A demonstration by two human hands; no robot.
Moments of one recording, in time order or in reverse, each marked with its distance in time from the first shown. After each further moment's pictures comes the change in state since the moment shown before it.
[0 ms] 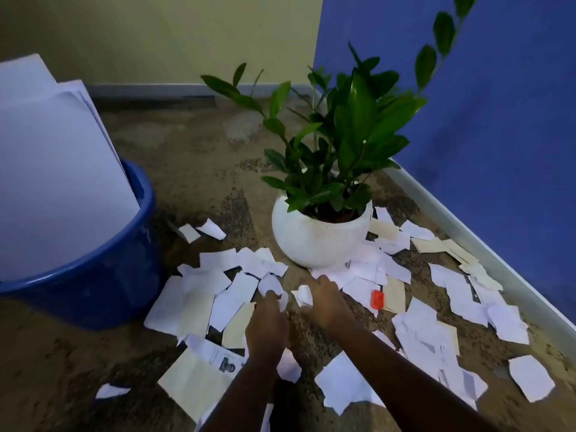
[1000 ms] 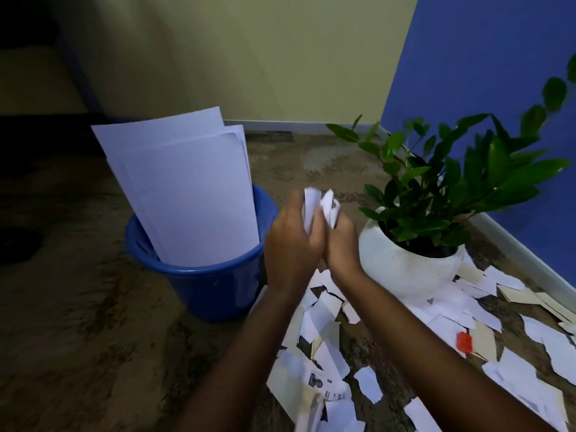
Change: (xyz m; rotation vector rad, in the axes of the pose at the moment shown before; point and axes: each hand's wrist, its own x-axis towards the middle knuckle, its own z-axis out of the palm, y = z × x) left_hand -0.014 0.002 -0.208 -0.398 0.803 0.366; right_hand -0.020 -0.208 -0.071 0.916 0.440 -0.221
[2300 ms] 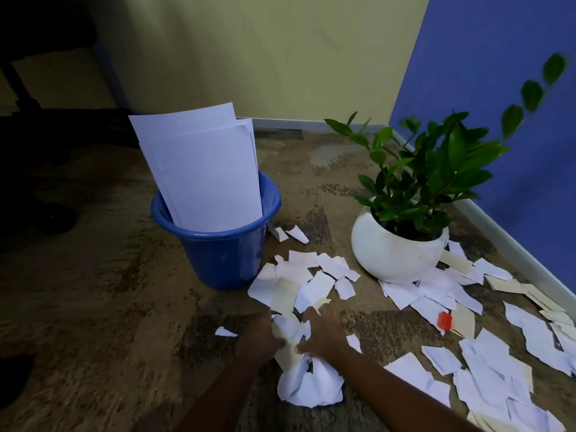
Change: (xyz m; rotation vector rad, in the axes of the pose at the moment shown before) left_hand -0.141 -0.109 -0.012 0.400 -0.845 -0.631; right_hand -0.102 0.138 -0.021 -0.922 -0.654 0.071
